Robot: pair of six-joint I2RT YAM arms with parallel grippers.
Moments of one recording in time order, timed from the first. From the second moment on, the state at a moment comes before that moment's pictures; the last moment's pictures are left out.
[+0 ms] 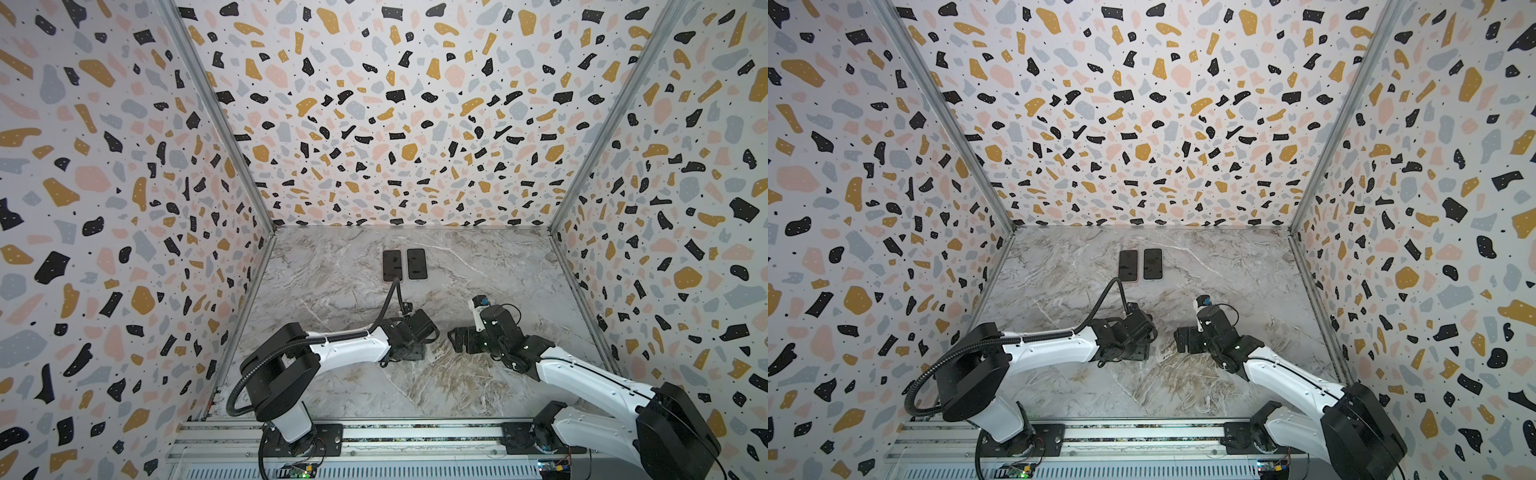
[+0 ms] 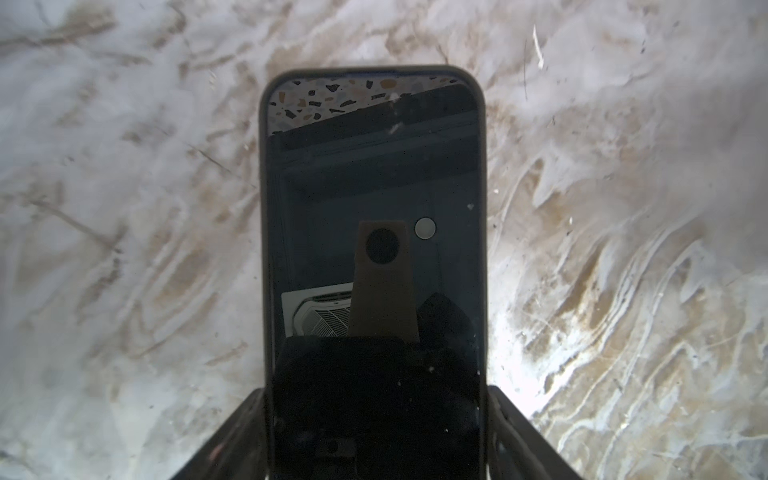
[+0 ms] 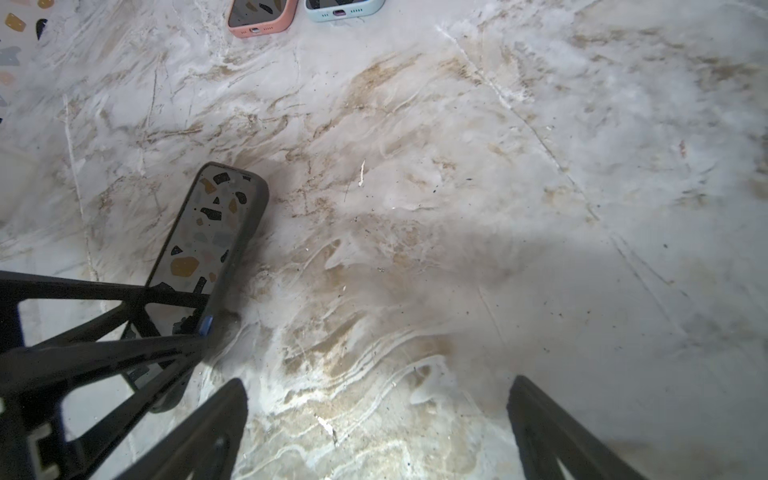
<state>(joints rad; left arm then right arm) -0.97 1.63 0.96 -0.50 -0.22 -0.81 0.65 1.12 0.51 -0.19 0.00 0.47</state>
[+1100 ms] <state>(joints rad) -0.55 1.86 1.41 -0.71 -0.26 -0.44 0.66 1.52 0.92 -0.07 0.04 0.36</state>
